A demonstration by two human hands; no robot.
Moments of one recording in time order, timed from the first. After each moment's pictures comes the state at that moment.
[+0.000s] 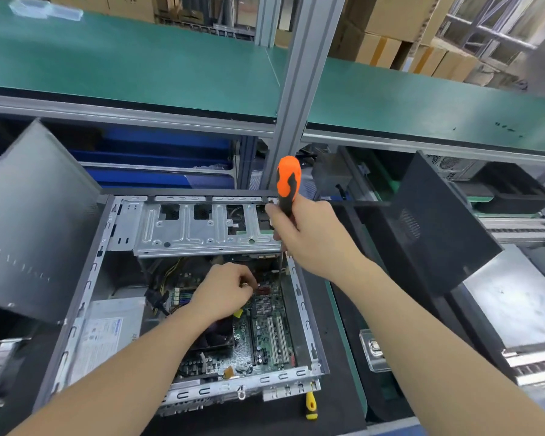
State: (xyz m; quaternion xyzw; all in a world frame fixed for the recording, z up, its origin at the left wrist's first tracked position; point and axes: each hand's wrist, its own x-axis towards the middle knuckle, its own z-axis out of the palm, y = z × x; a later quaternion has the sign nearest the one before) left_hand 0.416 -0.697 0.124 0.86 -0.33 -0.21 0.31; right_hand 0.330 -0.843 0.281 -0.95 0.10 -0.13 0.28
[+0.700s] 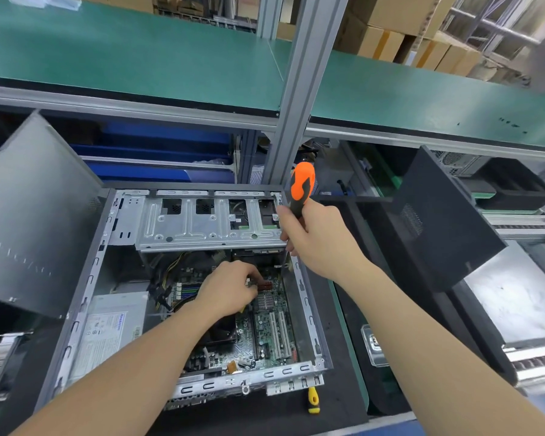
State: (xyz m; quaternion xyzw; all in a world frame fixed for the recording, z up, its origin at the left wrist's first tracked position) left_hand 0.415 -0.702 0.116 0.89 -0.34 -0.21 0.24; right_hand 0.326 -0.847 0.265 -0.93 0.17 -0.11 0.31
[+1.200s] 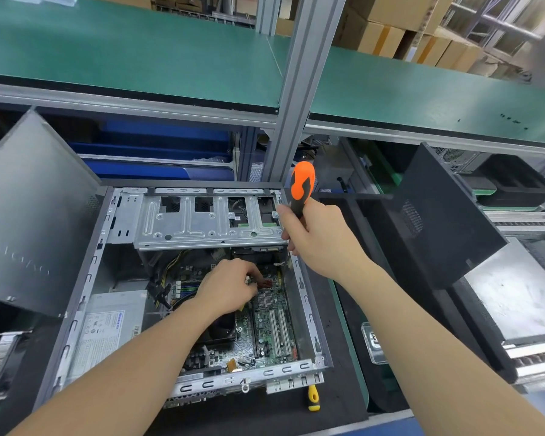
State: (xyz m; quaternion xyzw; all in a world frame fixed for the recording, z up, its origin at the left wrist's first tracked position) left_hand 0.417 -0.703 0.112 0.88 -0.35 -0.21 0.24; right_hand 0.322 -0.846 0.267 -0.93 0.18 -0.10 0.30
